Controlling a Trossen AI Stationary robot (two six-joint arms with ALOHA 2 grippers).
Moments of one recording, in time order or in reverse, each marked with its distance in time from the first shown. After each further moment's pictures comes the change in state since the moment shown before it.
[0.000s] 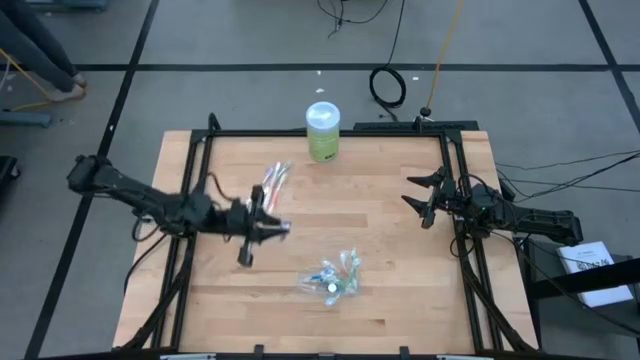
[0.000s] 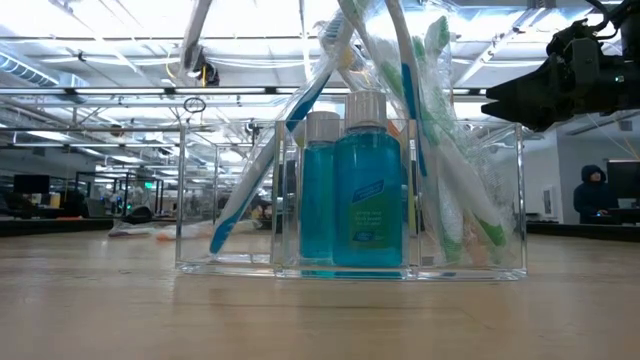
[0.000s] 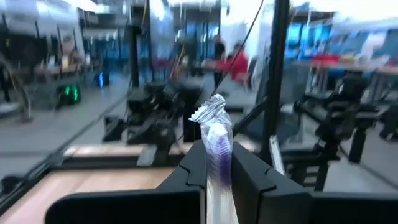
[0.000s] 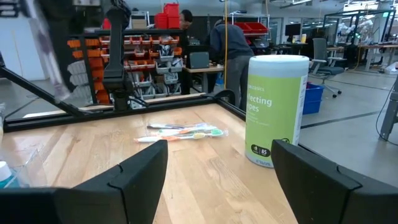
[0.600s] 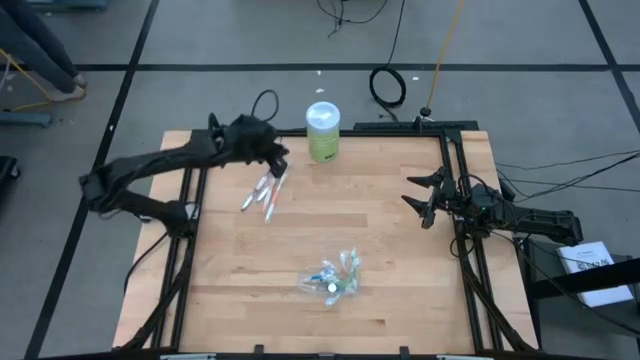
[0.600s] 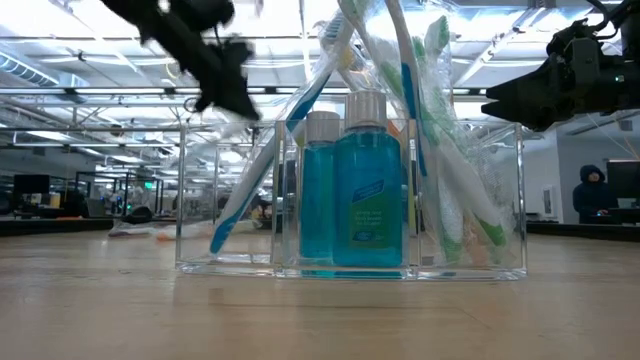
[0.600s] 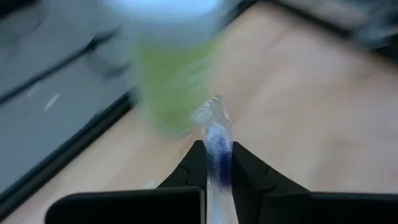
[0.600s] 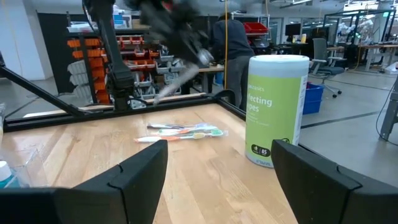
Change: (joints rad) left arm 0.814 0.231 0.300 -0.789 0.203 -0.162; right arm 0.000 0.000 0.000 0.000 0.000 0.000
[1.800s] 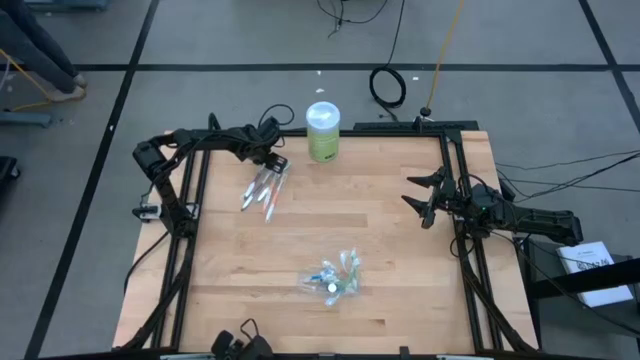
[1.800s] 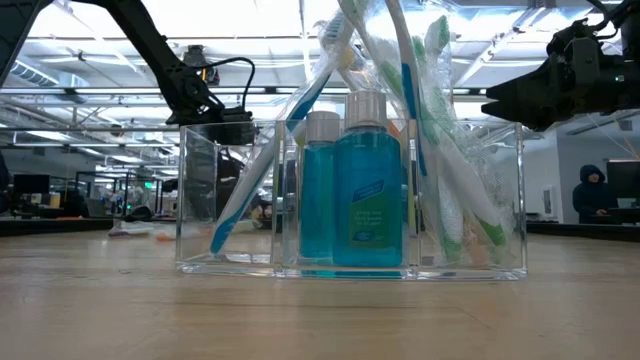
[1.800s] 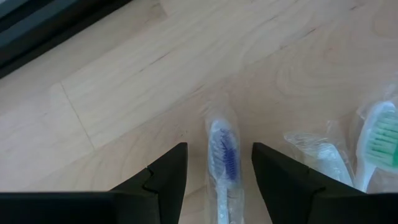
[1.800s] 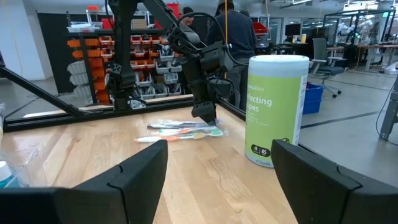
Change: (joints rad) left arm 0.251 0.509 0.016 -0.111 -0.148 -0.145; right arm 0.000 0.000 0.000 0.000 0.000 0.000
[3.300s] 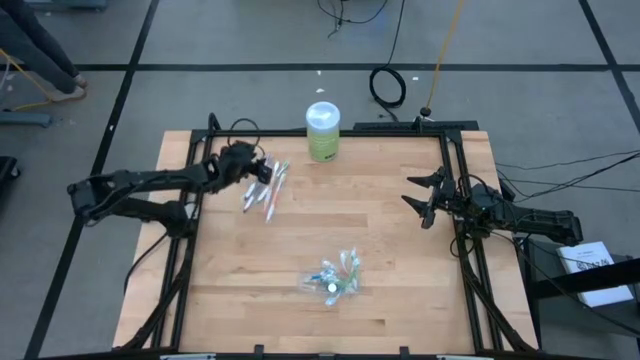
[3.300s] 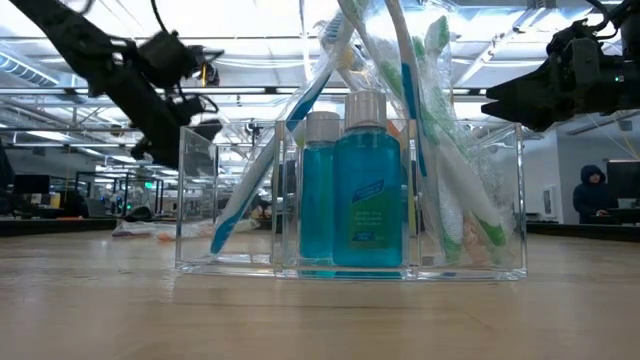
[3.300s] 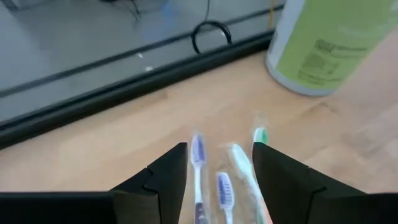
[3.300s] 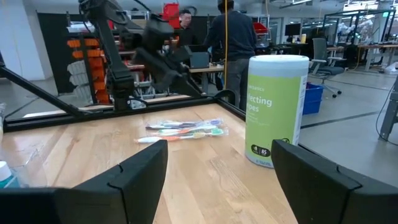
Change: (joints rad) left arm -0.233 -0.612 -0.497 0.455 -0.235 -0.063; right arm 0.000 0.000 0.000 0.000 0.000 0.000
